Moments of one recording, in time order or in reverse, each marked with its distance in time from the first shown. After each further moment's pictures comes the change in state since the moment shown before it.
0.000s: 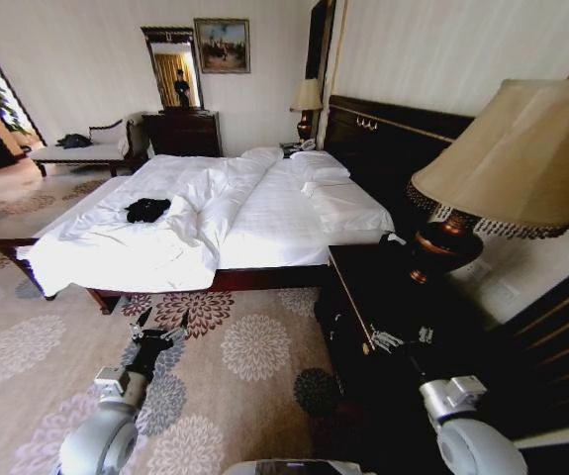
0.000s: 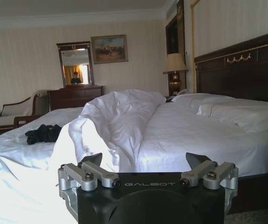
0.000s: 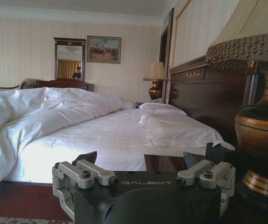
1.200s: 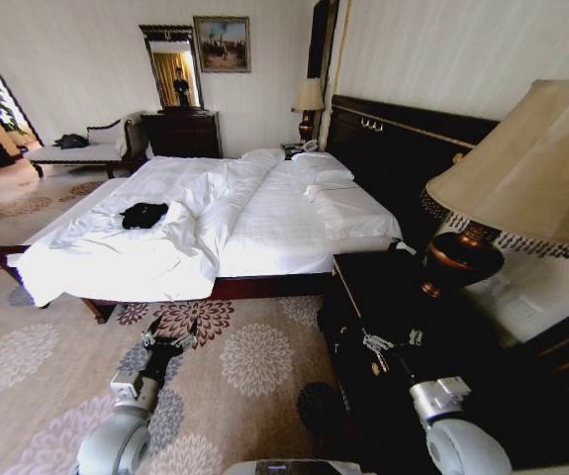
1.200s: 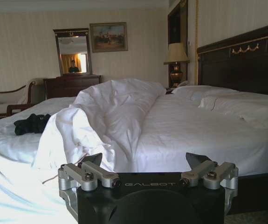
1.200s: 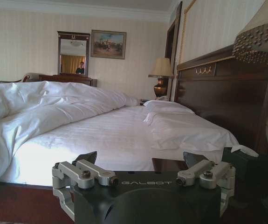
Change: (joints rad) left arm 0.001 -0.027 0.045 0.025 0.024 0.005 -0.008; right arm 0.017 0.035 -0.039 -0.020 -0.073 0.004 -0.019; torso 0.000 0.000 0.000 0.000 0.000
